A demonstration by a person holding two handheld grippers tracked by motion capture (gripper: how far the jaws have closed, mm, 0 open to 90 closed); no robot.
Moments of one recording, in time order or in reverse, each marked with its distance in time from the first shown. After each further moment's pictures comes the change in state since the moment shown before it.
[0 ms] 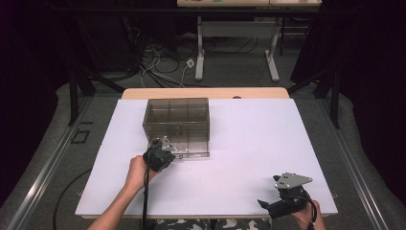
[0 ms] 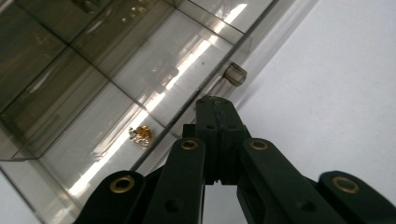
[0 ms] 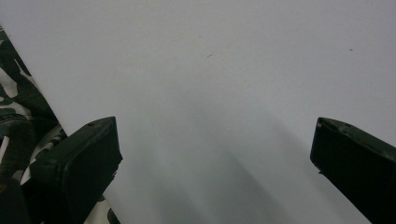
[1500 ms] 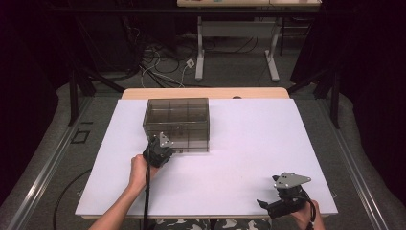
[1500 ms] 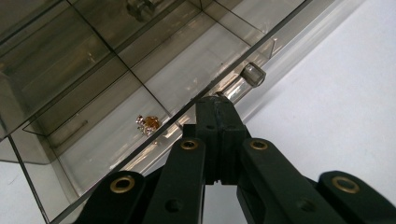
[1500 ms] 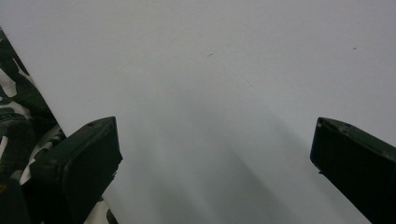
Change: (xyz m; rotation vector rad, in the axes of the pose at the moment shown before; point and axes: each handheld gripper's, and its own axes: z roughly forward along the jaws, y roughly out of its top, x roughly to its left) left arm 0.009 -0.001 0.016 -0.082 0.083 -0.089; right arm 0.001 0.000 0.003 0.005 0.003 0.010
